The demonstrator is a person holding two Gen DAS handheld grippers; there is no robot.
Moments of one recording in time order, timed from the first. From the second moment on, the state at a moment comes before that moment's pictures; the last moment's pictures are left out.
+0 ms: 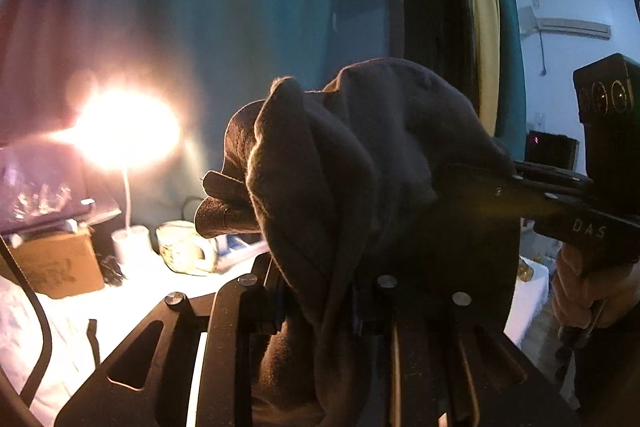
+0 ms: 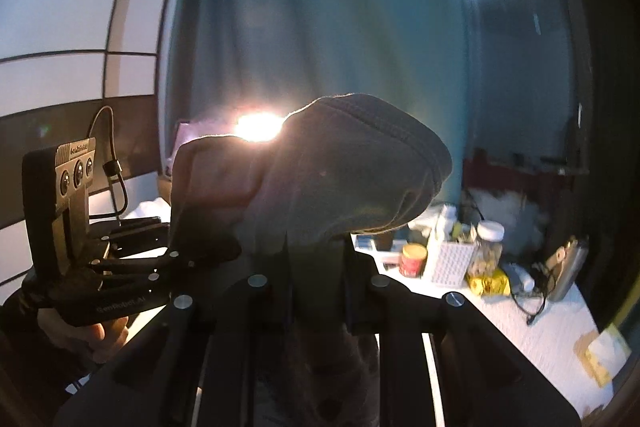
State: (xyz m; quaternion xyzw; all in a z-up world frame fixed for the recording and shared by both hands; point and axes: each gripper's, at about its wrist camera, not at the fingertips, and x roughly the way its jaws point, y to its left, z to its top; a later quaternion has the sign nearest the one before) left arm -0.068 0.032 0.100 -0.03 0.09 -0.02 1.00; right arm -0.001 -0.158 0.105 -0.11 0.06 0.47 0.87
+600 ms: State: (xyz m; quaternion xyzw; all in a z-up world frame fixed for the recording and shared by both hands) left arm -0.148 0.100 0.109 -0.07 0.07 0.07 0.99; right arm -0.065 -0.084 0.118 -0.13 0.03 0.56 0.82
